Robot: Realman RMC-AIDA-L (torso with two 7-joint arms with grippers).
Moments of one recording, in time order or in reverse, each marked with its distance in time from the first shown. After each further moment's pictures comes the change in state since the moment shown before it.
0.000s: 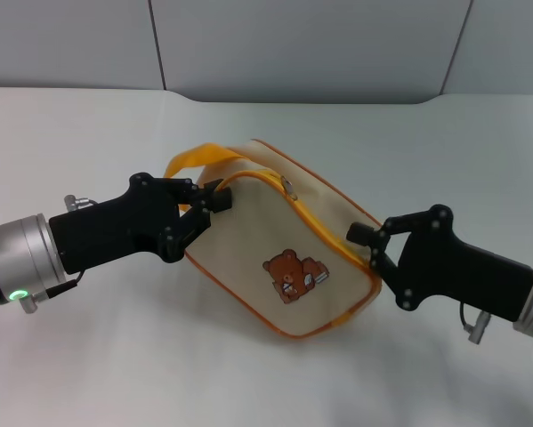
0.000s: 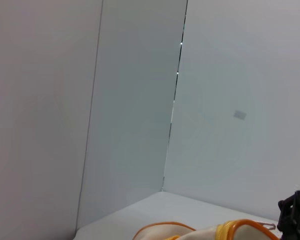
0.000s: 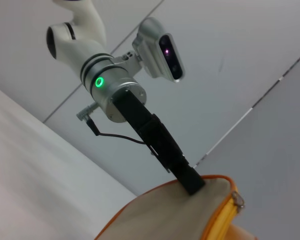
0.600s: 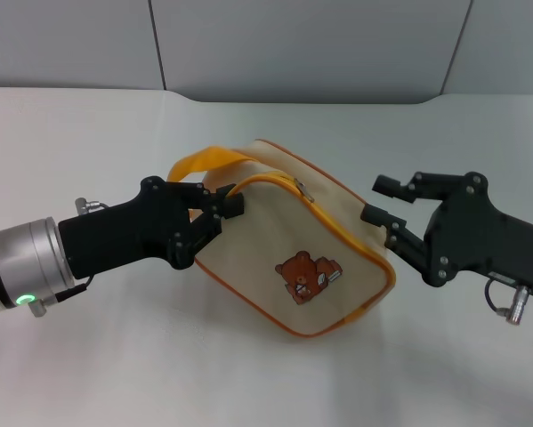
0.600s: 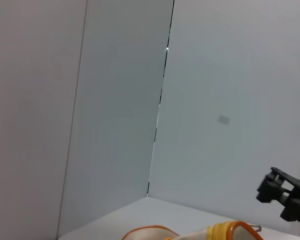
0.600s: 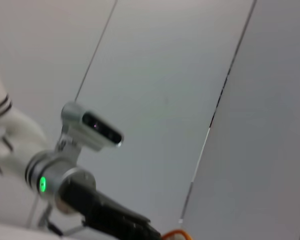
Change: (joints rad) left arm -0.007 -0.006 0.010 -0.009 0.000 0.028 0.006; right arm 0.009 -0.006 0.038 -0.091 0.003 -0.146 0.550
